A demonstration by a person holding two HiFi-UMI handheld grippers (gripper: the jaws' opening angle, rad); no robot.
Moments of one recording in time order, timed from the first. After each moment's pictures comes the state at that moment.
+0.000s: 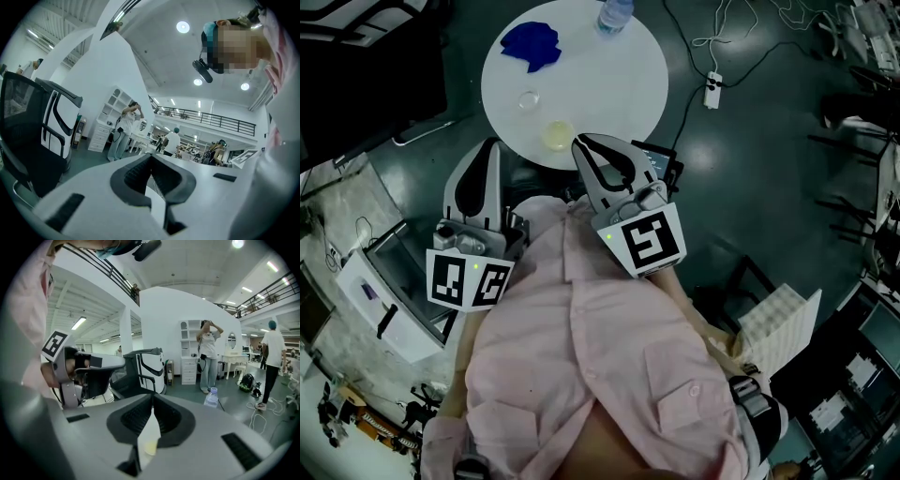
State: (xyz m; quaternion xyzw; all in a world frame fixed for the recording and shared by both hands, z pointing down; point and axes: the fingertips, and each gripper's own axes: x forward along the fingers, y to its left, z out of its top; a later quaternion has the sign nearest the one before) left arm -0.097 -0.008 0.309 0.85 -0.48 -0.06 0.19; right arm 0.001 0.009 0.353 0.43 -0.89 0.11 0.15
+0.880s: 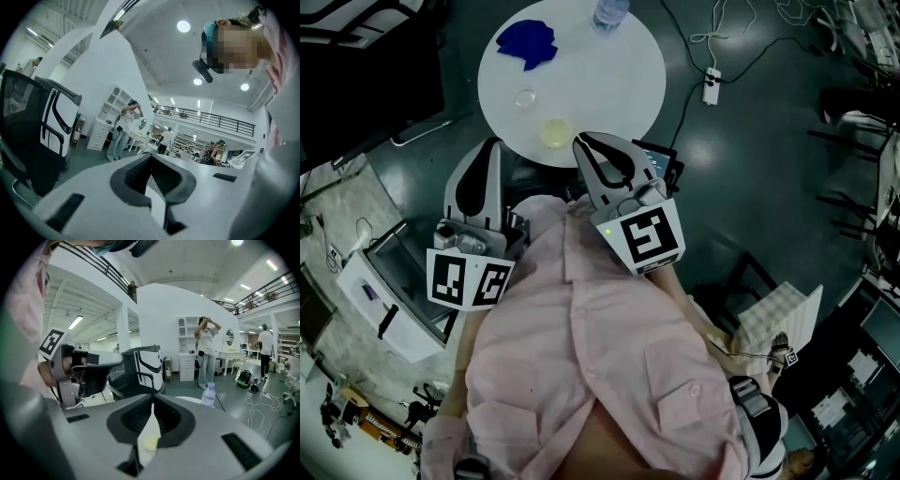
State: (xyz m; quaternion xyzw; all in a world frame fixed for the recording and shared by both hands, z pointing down) left arm -0.092 -0.003 0.311 0.85 -0.48 -0.06 0.19; right arm 0.007 0.014 0.362 0.43 -0.88 0.13 0.16
